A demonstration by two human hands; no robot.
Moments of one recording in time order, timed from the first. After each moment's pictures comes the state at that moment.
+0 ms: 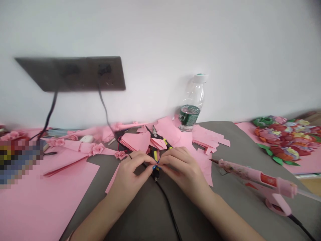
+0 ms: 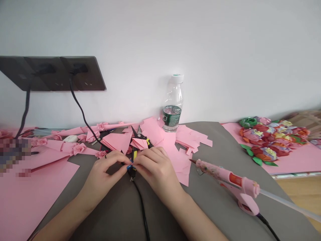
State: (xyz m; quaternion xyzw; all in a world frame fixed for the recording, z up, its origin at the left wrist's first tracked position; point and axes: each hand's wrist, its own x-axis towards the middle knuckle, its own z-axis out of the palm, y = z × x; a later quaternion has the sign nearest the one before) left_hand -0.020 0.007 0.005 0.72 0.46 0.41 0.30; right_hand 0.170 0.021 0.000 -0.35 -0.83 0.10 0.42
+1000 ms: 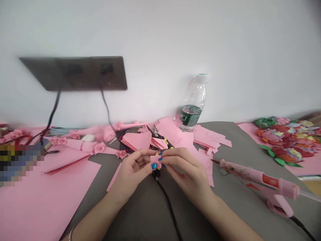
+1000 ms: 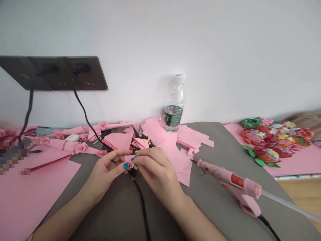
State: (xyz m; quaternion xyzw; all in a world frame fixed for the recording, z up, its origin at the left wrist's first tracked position) left_hand -0.016 0.007 0.002 0.47 0.42 0.48 0.61; right_hand 0.166 0.016 0.007 -0.32 -0.80 0.11 0.50
